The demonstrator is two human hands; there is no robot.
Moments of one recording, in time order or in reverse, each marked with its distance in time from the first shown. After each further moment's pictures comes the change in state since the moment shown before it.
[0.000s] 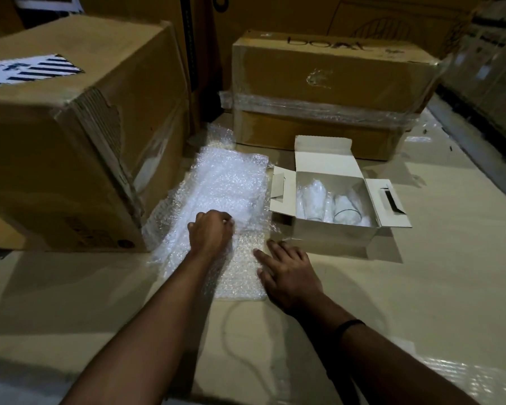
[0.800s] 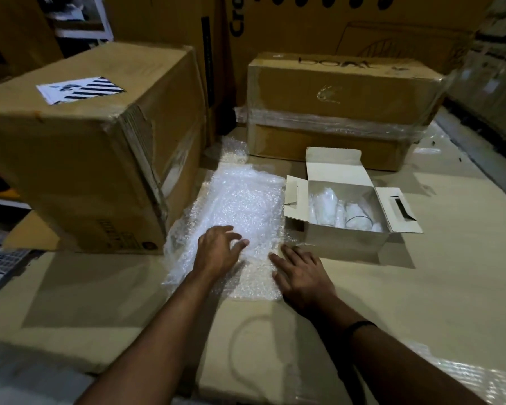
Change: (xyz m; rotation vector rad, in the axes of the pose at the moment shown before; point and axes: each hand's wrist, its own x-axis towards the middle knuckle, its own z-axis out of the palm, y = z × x) left_hand -0.037 -0.026 -0.016 -0.065 0.015 0.163; right_hand 0.003 0.000 0.002 -0.006 -0.068 0.035
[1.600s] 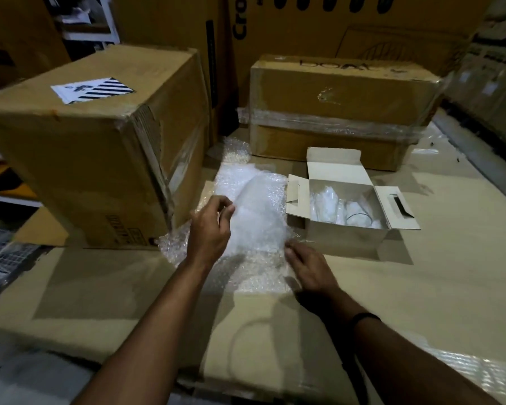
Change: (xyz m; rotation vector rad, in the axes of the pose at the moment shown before) left_hand -0.014 0.032 -0.062 -0.391 0.415 0.179; right_hand -0.001 0.004 -0.016 0.555 0.131 0.104
